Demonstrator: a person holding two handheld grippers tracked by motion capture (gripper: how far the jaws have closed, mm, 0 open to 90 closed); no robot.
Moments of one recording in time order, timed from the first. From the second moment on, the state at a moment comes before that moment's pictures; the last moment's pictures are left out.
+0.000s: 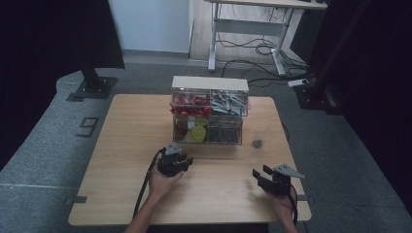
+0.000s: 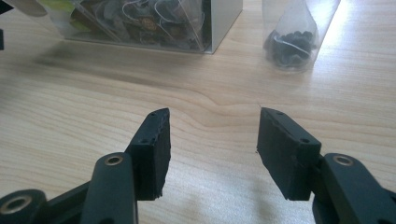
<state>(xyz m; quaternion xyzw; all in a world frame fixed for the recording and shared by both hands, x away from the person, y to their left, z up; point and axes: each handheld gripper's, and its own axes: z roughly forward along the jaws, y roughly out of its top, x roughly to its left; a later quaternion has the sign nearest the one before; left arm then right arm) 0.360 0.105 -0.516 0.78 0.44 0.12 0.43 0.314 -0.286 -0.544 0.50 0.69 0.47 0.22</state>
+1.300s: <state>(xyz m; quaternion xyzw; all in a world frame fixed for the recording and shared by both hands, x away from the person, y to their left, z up) 0.309 0.161 -0.536 0.79 0.46 0.14 0.39 0.305 -0.304 -0.551 0.51 0.71 0.43 0.22</state>
